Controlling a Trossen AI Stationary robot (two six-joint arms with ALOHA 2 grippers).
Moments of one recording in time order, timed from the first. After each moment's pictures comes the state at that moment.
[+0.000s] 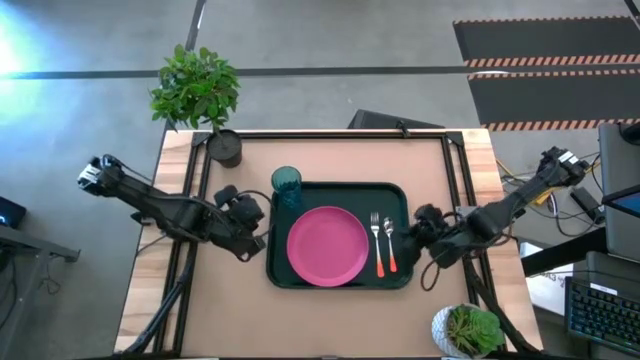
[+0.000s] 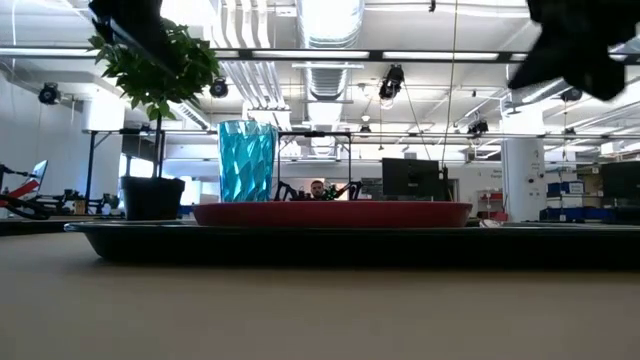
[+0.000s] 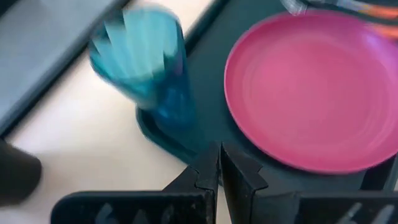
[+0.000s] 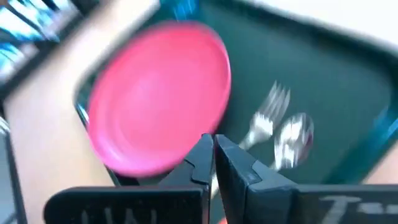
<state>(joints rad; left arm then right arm) -0.41 1.17 1.05 -0.99 -0.65 -0.77 0.58 1.02 0.72 -0.64 0.66 1.25</state>
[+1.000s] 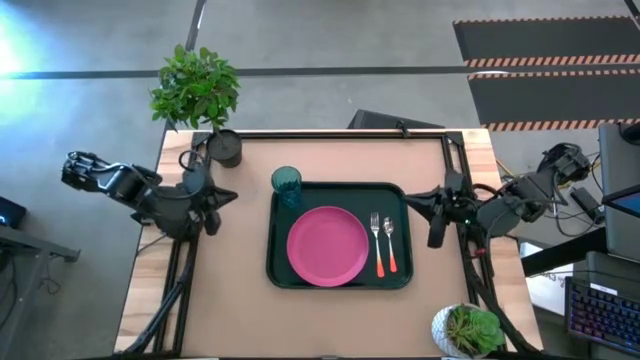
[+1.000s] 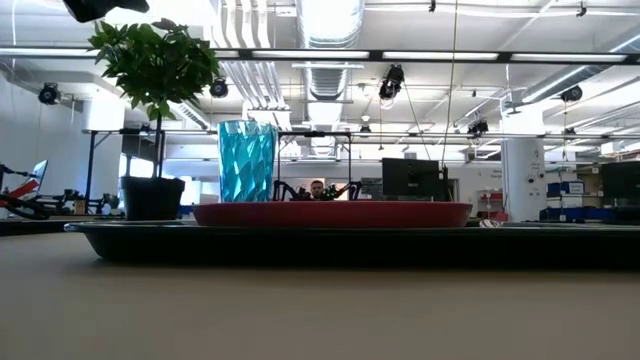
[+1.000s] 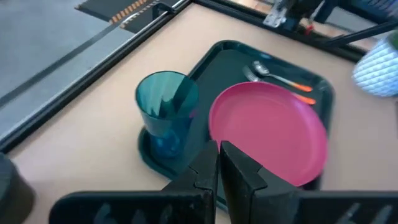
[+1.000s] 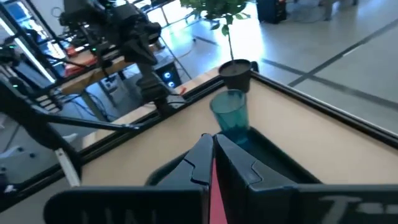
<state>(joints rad) -0.41 0.75 1.07 -1.04 -0.63 -0.68 0.58 0.99 1.19 -0.65 0.84 0.69</state>
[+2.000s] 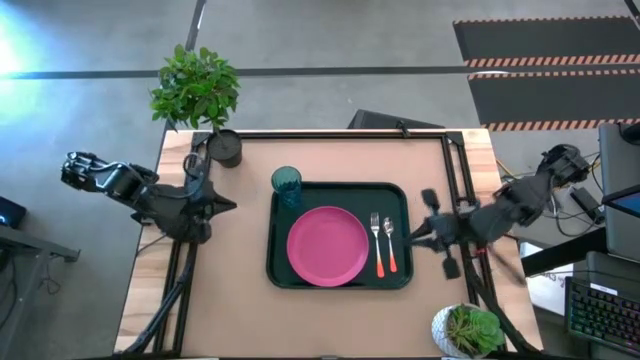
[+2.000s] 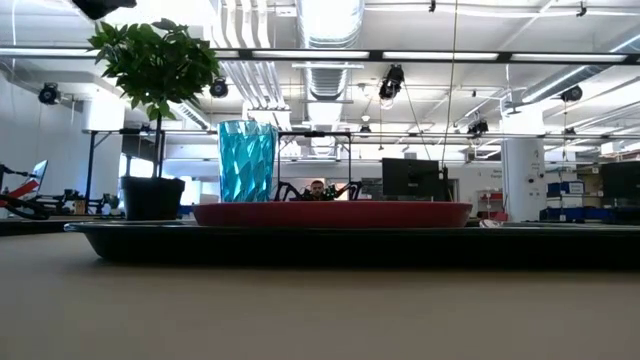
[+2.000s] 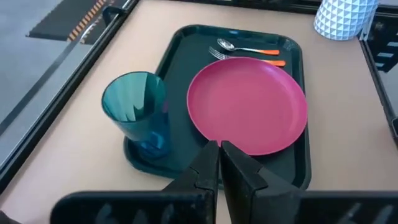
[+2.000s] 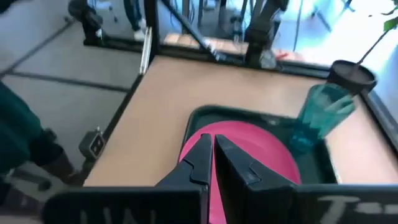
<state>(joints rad) -0.41 0.72 1.06 -1.02 -0.48 -0.40 0.57 1.02 1.21 -0.66 0.34 0.14</state>
